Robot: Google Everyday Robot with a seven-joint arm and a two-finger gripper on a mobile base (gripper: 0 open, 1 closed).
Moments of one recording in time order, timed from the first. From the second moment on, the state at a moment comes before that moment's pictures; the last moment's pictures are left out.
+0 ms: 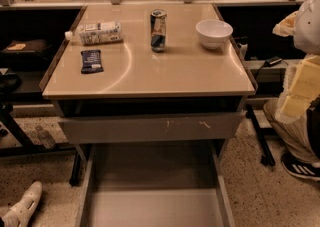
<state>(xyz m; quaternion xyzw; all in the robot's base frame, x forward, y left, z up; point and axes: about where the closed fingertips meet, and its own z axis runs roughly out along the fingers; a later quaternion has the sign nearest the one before) 0.438 -0.217 0.976 -0.60 0.78 -0.03 0.16</state>
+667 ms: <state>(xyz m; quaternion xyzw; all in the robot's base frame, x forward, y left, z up) 0.446 -0.207 0.978 -0.61 0.77 -0.03 0.17</state>
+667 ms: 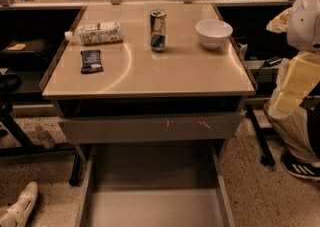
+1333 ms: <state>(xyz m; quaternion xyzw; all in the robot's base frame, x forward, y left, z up) 0.512 -0.172 0.971 -0.64 0.73 -0.01 0.24</state>
